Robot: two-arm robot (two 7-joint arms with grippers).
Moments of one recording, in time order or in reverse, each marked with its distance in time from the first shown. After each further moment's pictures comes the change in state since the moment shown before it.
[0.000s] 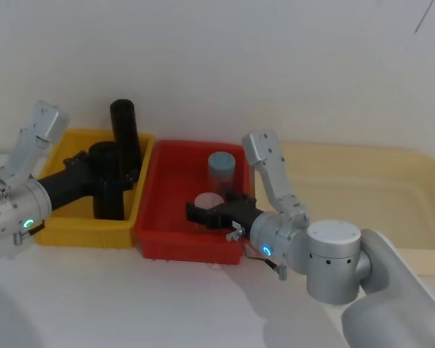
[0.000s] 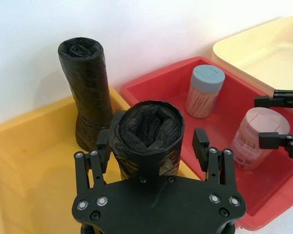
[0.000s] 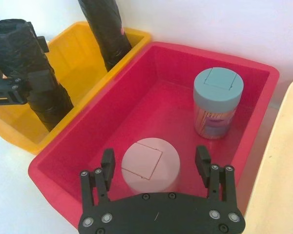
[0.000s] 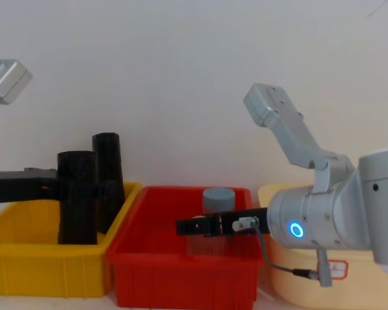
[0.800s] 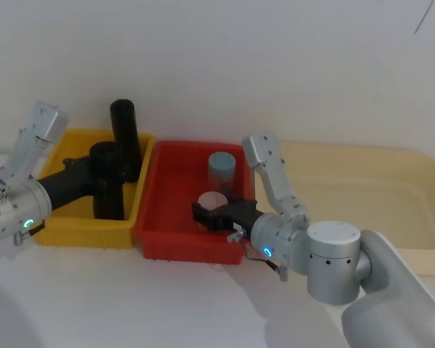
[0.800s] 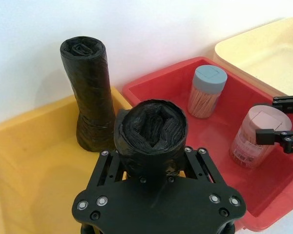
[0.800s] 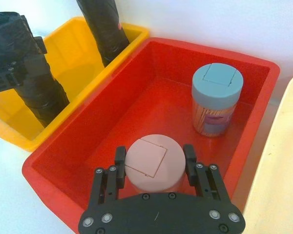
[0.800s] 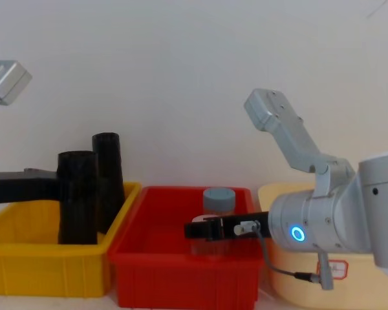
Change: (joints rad) left arm 0.000 -0.005 -0.004 0.006 0.000 -0.001 0.003; right arm 0.006 0.000 0.002 0.019 -0.007 -0.003 0.008
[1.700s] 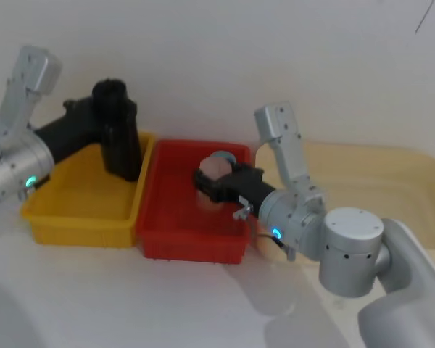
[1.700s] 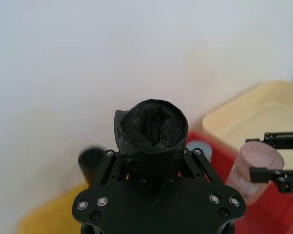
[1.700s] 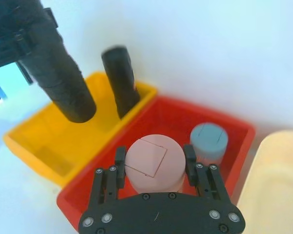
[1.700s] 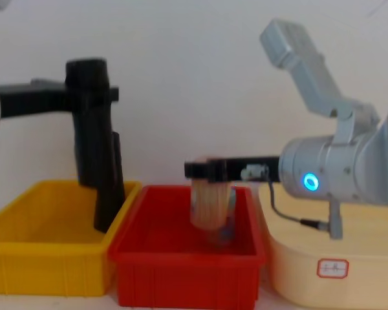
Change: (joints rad) left arm 0.009 0.002 -0.054 -0.193 0.013 -0.056 0.050; right arm -0.046 0.023 0.020 -0.177 -0.014 -0.038 0.003
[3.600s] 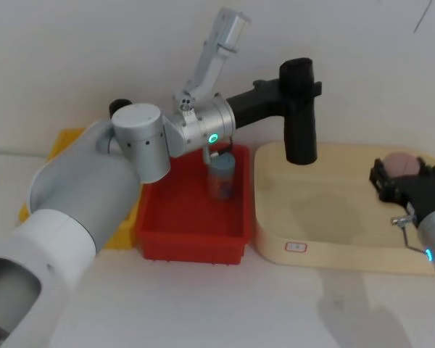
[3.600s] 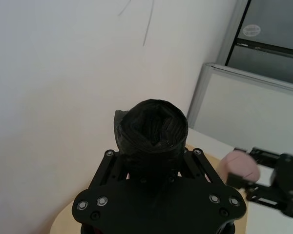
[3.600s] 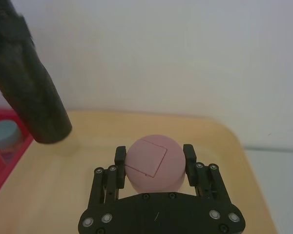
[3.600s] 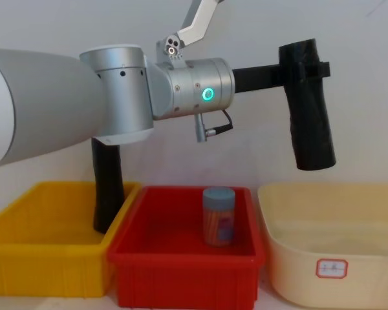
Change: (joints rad) left arm -0.477 -0.520 0.214 0.726 -0.121 -0.069 -0.251; right arm -0.310 0.101 0.324 -0.420 -0.150 0.068 -0.273
